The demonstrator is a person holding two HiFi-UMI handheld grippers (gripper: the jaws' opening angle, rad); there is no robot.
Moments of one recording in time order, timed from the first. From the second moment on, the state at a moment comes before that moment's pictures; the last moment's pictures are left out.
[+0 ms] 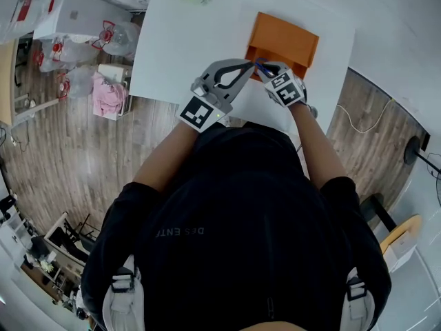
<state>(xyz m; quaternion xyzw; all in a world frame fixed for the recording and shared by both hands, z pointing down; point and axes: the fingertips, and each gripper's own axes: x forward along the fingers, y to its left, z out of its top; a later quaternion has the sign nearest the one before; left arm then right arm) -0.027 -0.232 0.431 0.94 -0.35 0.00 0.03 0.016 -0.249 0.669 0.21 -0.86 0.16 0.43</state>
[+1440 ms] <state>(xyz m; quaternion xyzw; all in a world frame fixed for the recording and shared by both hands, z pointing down) -0.041 -0.230 0.437 0.92 -0.40 0.00 0.05 0.030 -0.265 0.742 0.17 -0.81 0.15 0.55</state>
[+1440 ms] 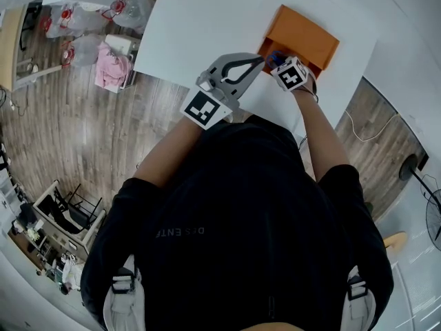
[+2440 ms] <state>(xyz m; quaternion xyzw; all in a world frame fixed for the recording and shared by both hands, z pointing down) -0.023 -0.209 0.399 0.93 -0.36 0.01 -0.01 0.041 -0.263 0.557 0.31 -0.90 0.16 0.28</state>
